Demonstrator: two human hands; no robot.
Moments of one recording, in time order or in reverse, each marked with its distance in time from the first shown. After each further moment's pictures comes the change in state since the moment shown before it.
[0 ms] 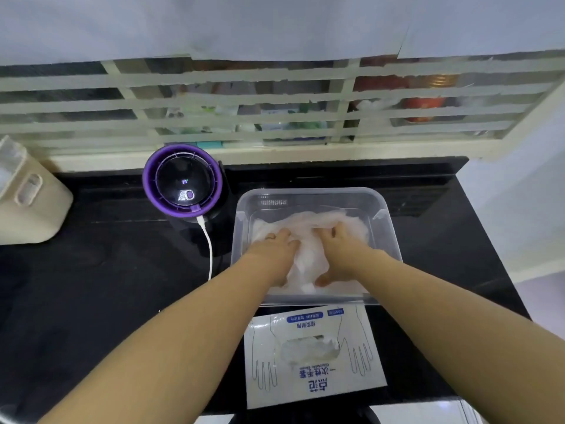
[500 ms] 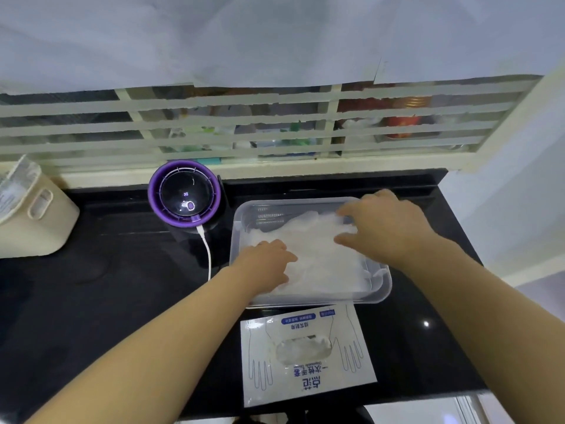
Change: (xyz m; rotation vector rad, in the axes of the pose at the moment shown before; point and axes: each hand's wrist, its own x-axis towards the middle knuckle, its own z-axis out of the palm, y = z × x) left_hand -0.034 0.007 -0.016 -0.036 0.080 0.040; right_hand -0.107 0.012 -0.071 -0.009 0.397 0.158
